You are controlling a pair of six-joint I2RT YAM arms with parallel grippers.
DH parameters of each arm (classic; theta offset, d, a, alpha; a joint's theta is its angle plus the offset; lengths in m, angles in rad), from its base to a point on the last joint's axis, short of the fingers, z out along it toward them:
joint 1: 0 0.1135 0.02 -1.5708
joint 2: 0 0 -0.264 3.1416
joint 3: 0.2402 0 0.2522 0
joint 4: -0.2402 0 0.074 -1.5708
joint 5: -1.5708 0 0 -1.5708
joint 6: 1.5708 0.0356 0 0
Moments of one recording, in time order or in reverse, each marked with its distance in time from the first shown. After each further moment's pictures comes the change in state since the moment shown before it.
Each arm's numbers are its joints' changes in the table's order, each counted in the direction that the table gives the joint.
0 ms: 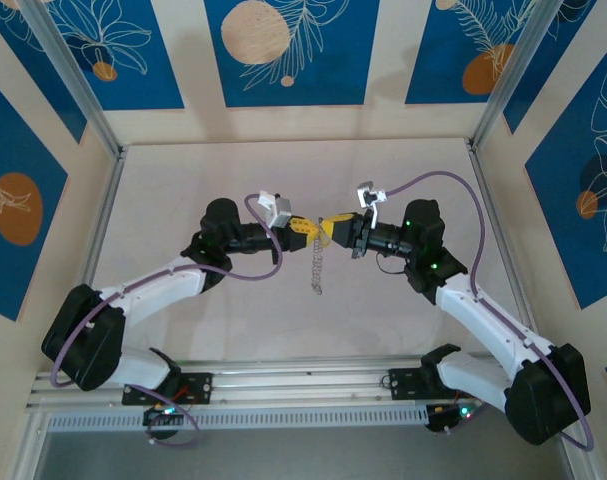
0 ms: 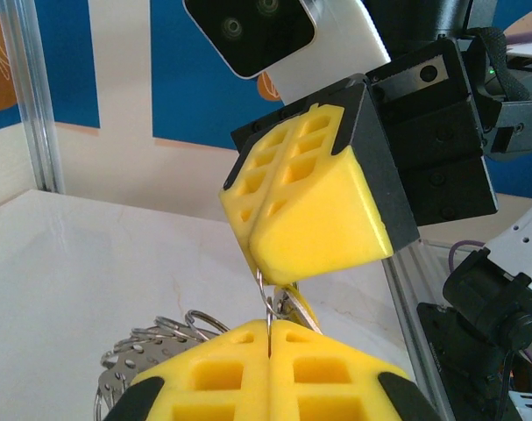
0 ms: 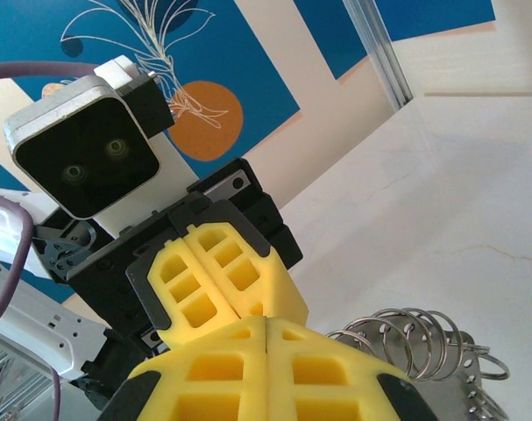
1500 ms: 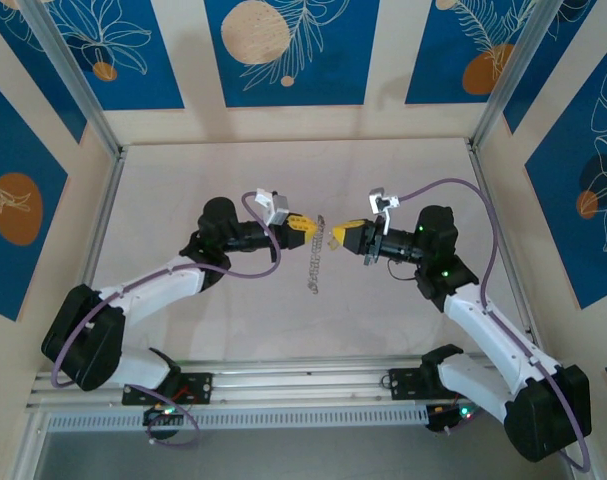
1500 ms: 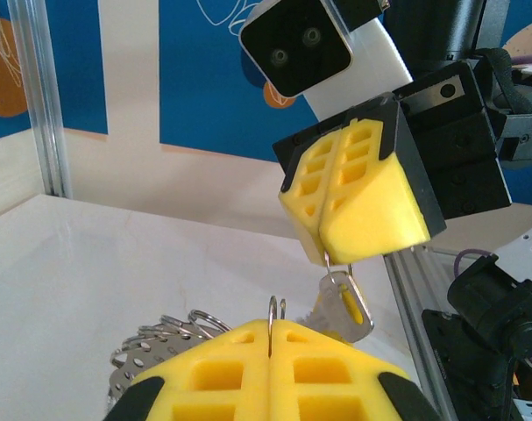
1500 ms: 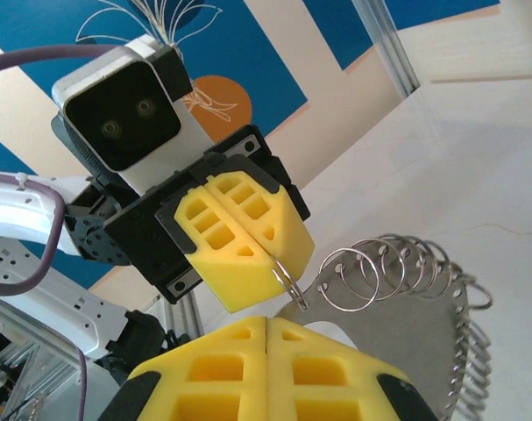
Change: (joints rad) left arm 0.014 0.000 0.000 0.018 -0.003 -0.012; right arm -0.064 -0.084 -0.049 -0.047 0.098 0.022
